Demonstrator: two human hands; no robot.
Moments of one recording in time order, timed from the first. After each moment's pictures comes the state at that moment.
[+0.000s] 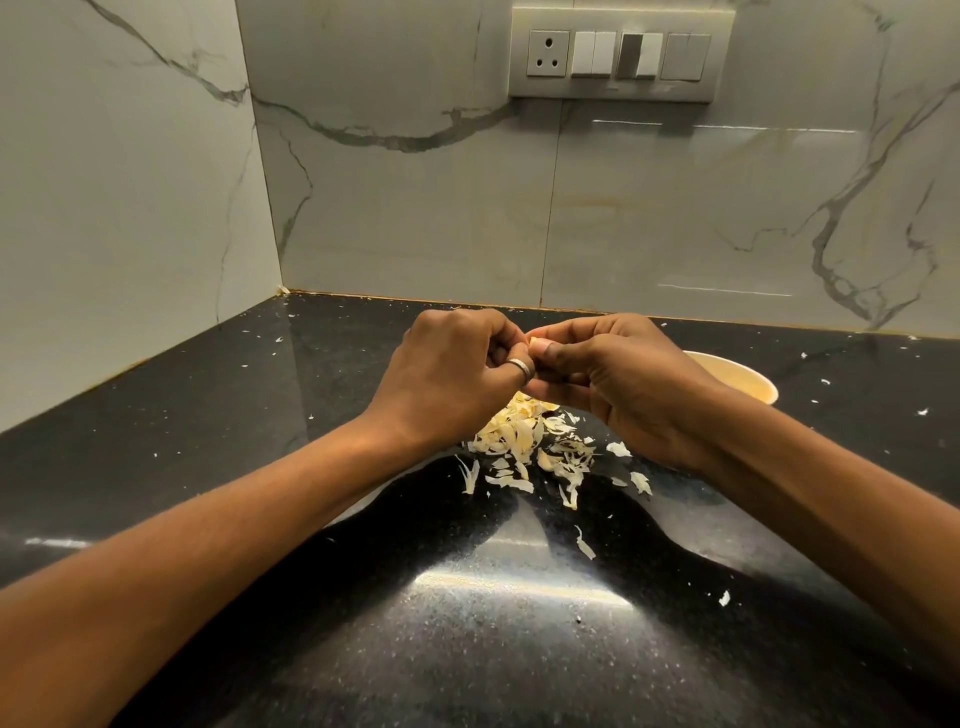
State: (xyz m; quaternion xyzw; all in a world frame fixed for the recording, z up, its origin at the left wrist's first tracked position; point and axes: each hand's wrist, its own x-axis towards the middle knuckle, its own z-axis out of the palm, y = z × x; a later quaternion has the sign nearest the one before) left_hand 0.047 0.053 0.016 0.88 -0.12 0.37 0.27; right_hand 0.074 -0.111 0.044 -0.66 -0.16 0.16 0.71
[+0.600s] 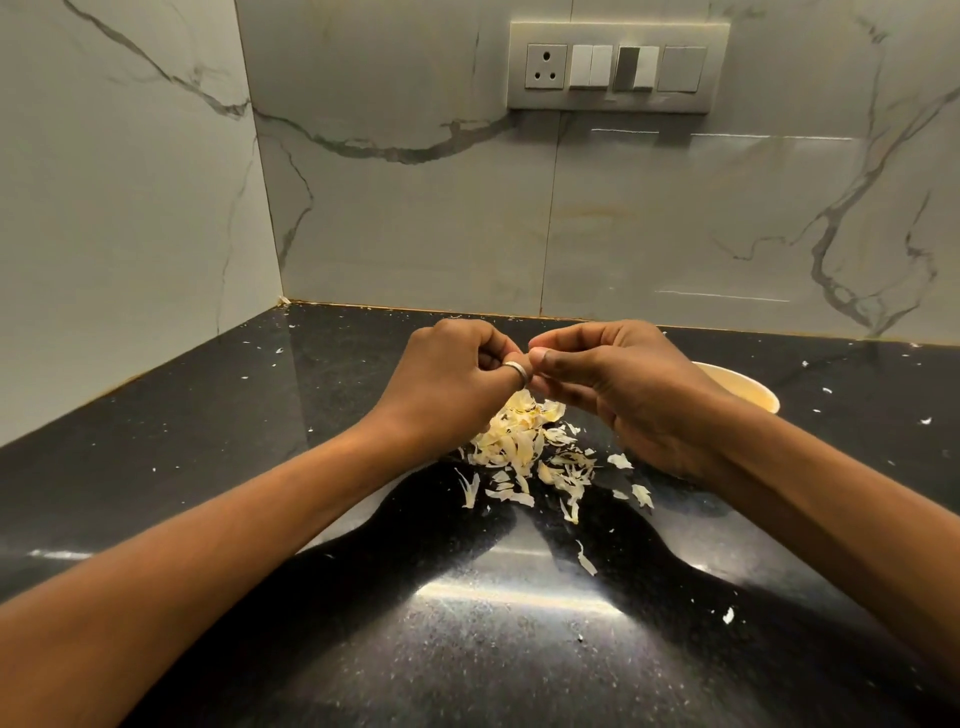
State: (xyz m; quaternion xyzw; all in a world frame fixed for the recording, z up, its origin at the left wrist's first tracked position) left_hand 0.042 0.051 0.023 0.88 -0.08 0.29 0.37; right_hand 0.082 -0.113 0.044 -0.66 -0.16 0.13 0.72
